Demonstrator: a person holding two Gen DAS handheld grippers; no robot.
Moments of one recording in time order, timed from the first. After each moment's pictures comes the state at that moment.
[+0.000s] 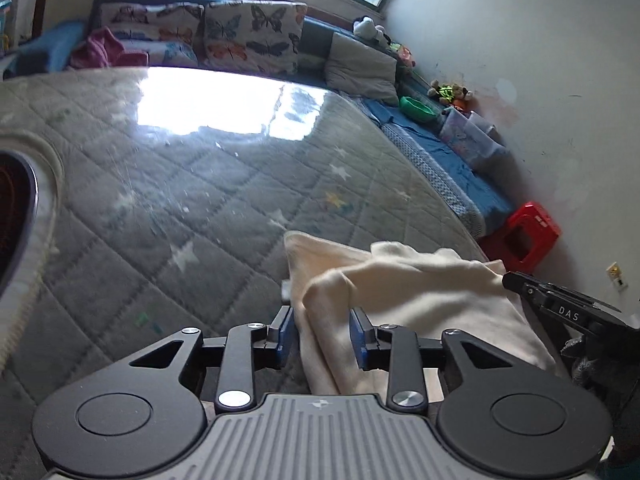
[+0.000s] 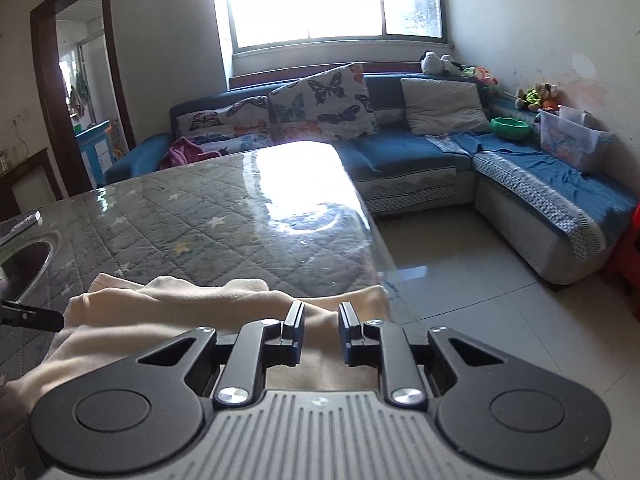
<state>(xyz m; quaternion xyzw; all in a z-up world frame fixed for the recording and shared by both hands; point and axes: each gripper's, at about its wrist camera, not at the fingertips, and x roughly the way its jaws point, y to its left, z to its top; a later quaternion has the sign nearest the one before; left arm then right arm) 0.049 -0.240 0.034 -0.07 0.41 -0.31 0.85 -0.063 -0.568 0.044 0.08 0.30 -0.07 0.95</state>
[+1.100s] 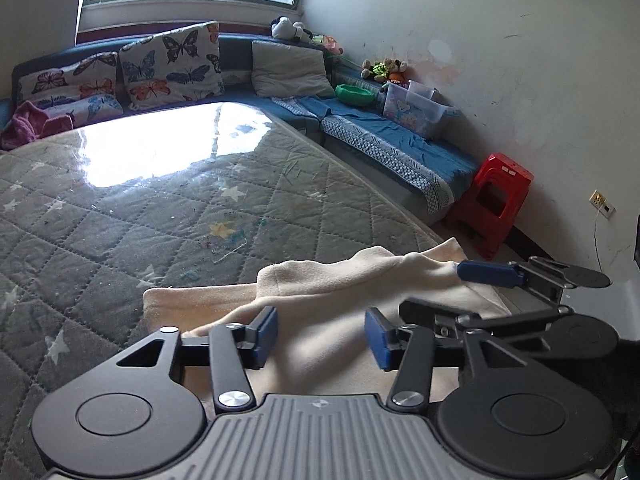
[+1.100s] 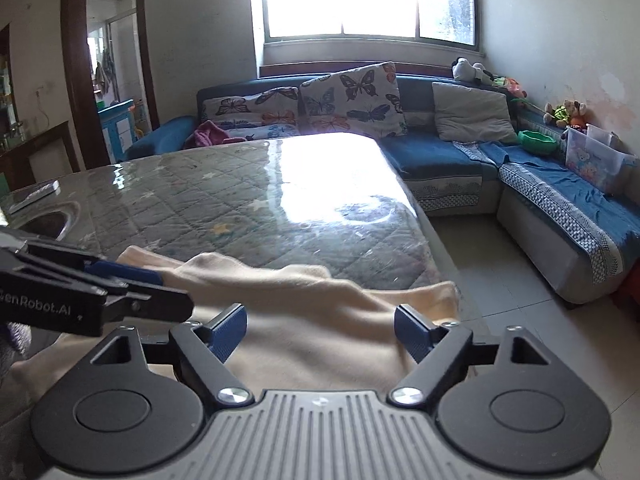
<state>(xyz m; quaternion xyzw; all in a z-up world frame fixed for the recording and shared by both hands) 0.034 -0.330 0.032 0.03 0.36 -0.39 0.85 -0.060 -0.527 0.036 0.04 0.31 -0.04 0.95</state>
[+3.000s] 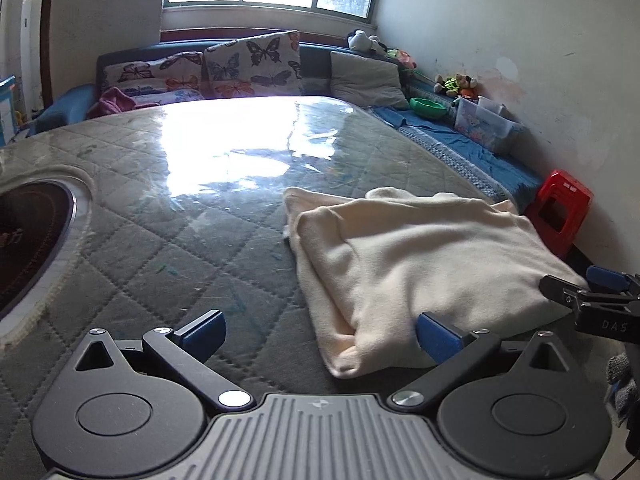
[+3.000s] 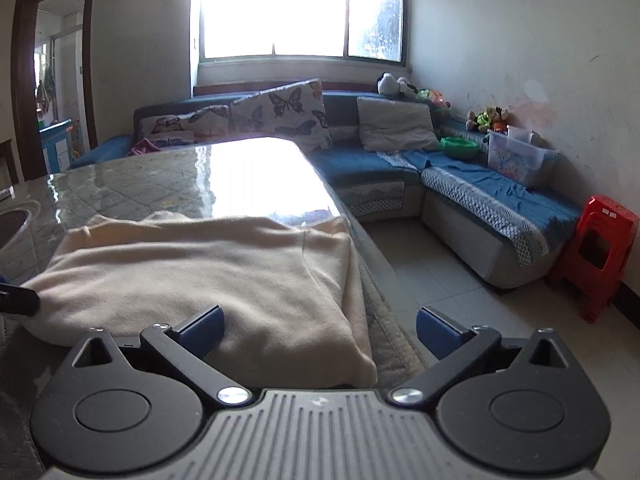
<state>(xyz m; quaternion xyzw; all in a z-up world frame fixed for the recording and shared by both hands) -0.021 -0.235 0.011 0.03 0.36 -0.27 0.89 -0.149 -0.529 0.022 0.04 0.28 -0.16 0.95</state>
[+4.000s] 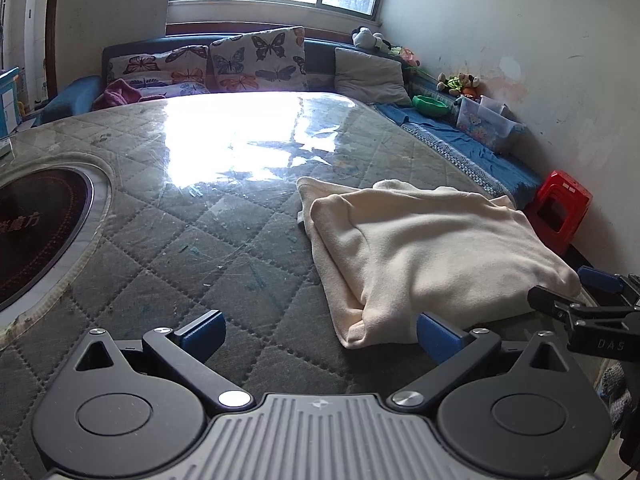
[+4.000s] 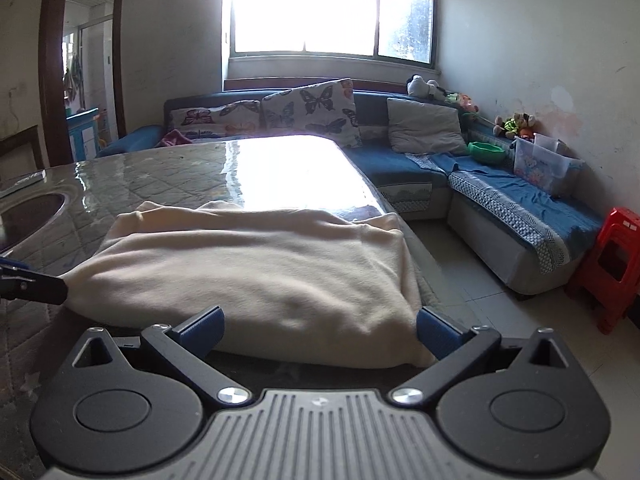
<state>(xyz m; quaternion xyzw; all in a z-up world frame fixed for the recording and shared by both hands) -0.034 -0.216 0.020 0.02 0.37 -0.27 0.89 -0.157 -0.495 0.032 0.02 0.28 -0.12 0.95</state>
